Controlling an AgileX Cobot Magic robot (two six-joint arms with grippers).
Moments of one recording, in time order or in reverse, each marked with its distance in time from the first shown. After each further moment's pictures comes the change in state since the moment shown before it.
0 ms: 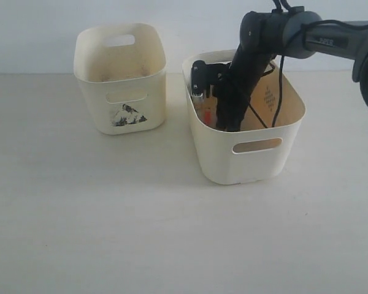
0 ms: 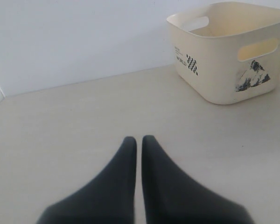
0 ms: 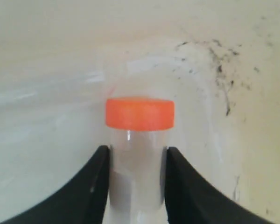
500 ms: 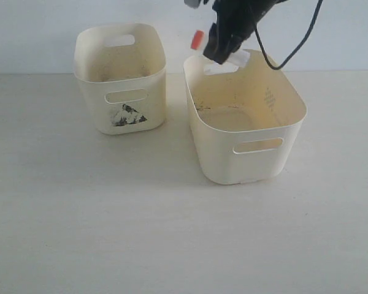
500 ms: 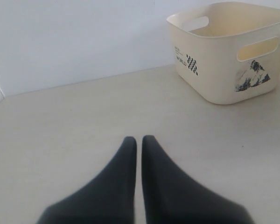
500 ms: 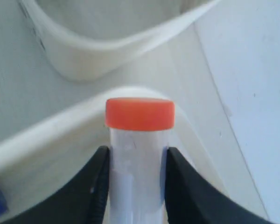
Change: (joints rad) left arm 0.000 0.000 0.000 0.000 0.000 0.000; right arm 0.000 -0.294 0.004 0.144 -0.008 0.206
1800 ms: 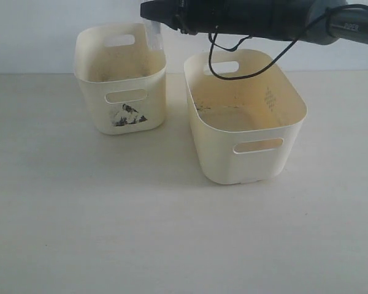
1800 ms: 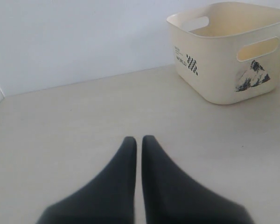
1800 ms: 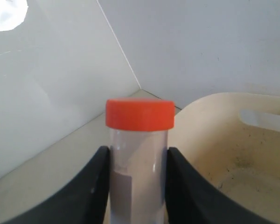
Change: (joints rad) left arm 0.000 0.000 0.000 0.000 0.000 0.000; right arm -0.057 0.252 0.000 1.416 -0.010 -0.411
